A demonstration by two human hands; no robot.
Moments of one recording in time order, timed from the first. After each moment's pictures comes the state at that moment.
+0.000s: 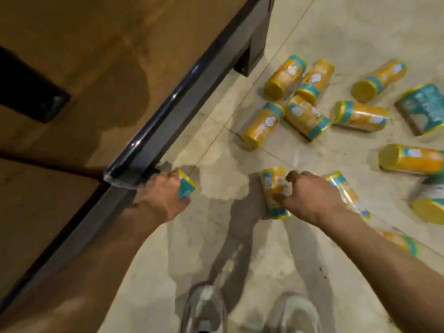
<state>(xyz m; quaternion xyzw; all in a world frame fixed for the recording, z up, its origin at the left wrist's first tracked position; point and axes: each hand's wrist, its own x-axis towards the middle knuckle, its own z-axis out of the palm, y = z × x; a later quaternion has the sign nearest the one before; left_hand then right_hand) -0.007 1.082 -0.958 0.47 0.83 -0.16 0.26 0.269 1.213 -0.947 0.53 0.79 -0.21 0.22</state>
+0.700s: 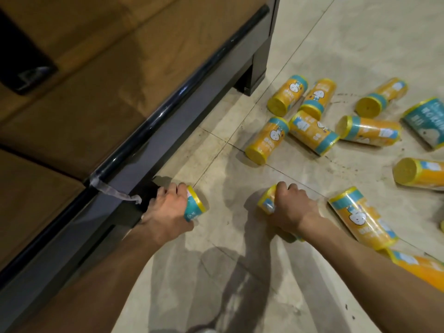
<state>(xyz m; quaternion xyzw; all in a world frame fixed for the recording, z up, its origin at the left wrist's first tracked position) -0.005 1.081 -1.016 0.52 0.81 -0.12 0.22 0.234 1.212 -1.033 0.54 0.79 -0.20 0.21</state>
